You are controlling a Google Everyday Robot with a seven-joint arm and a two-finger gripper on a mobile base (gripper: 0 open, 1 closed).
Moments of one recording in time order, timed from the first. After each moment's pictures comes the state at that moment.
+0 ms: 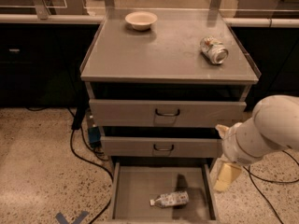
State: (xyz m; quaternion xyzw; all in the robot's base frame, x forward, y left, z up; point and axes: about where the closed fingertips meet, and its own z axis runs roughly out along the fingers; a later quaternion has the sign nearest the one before) arm 0.439 -0.204 0.707 -0.61 0.77 0.01 0.17
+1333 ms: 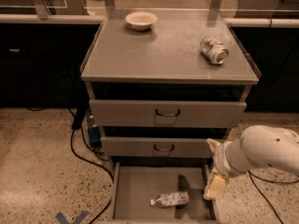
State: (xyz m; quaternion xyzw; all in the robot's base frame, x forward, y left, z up) arm 0.461 -0.204 0.606 -0.63 0.75 0.02 0.20
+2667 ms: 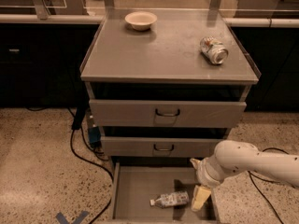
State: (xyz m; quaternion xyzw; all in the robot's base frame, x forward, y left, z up) arm 0.470 -0.176 0.457 -0.65 0.73 0.11 0.15
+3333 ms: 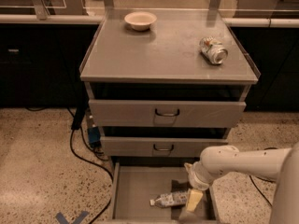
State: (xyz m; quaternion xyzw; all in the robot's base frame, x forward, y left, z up) arm 0.476 -0.169 0.403 -0.66 0.73 0.09 0.12
